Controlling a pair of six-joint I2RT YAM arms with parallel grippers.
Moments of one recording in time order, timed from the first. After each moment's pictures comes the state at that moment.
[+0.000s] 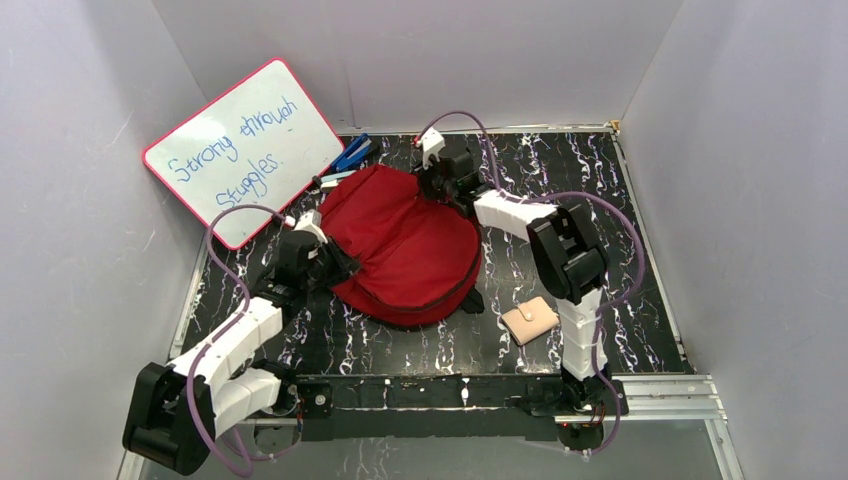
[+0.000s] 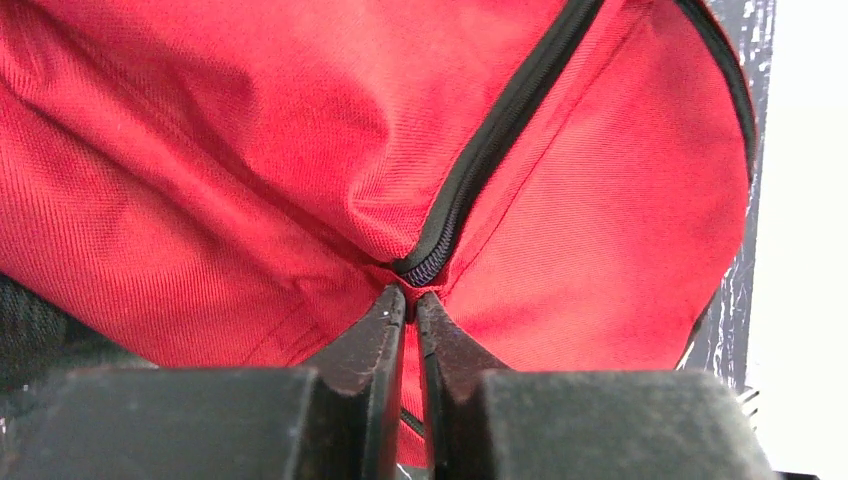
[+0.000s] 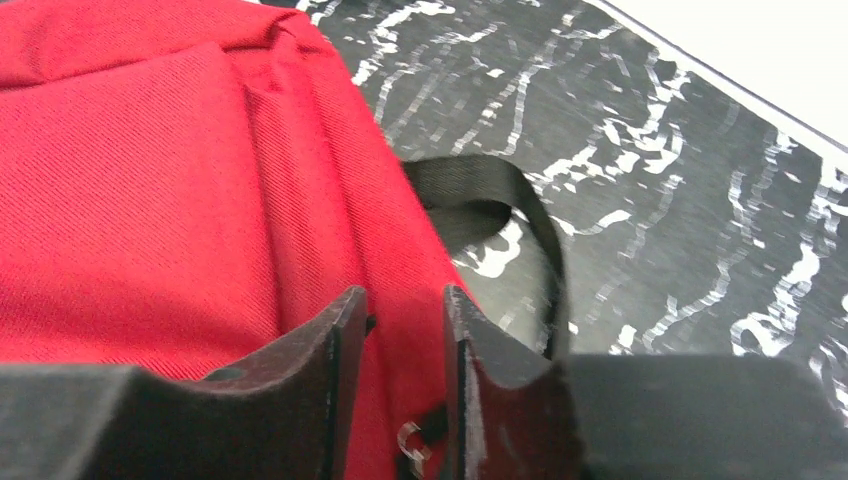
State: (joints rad) left arm -0.35 1.01 0.47 -0.05 0.11 -0.73; right arm 0.61 2.09 1.49 0.20 -0.06 -0.09
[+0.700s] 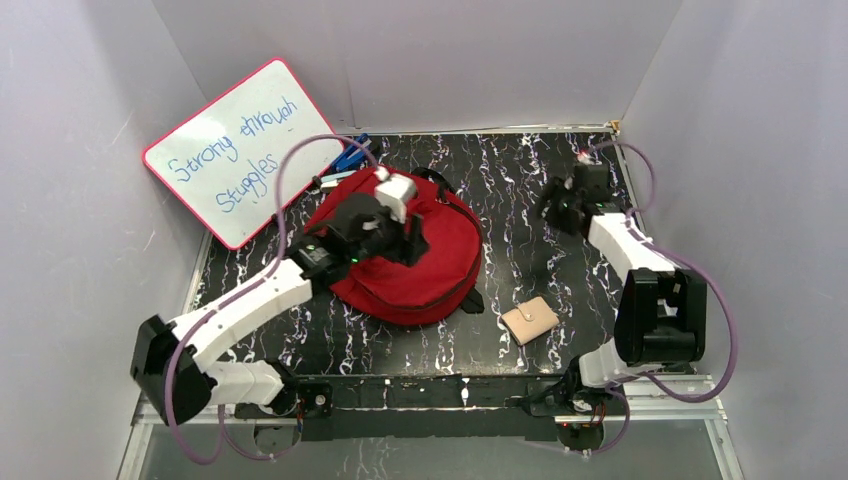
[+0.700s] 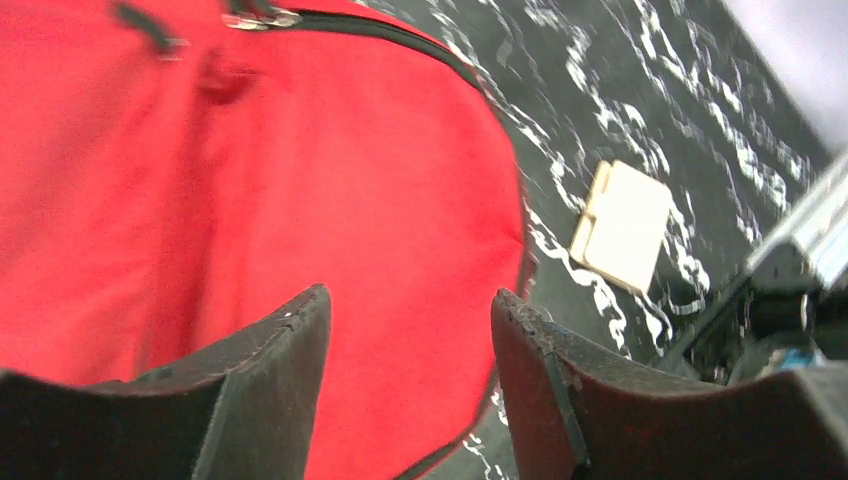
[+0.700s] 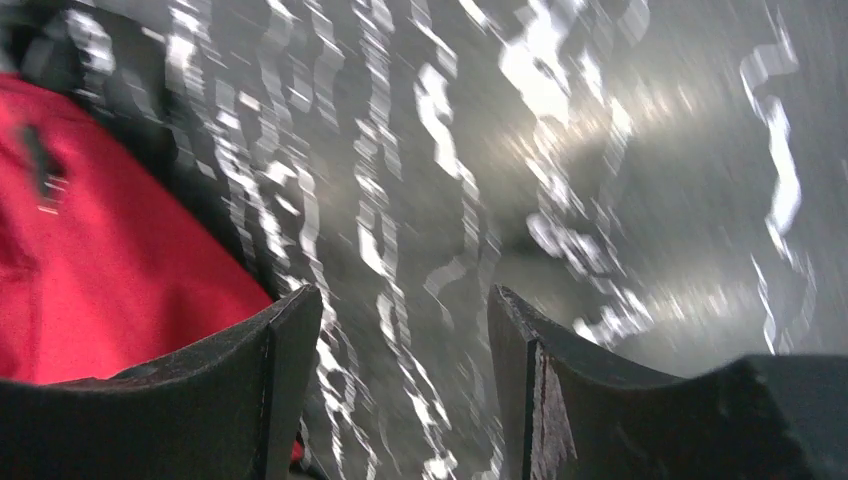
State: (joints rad) left arm -0.70 1.21 0.99 -0.27 0.06 -0.29; right arm 0.10 1.51 1.04 -0.25 -0.14 0.40
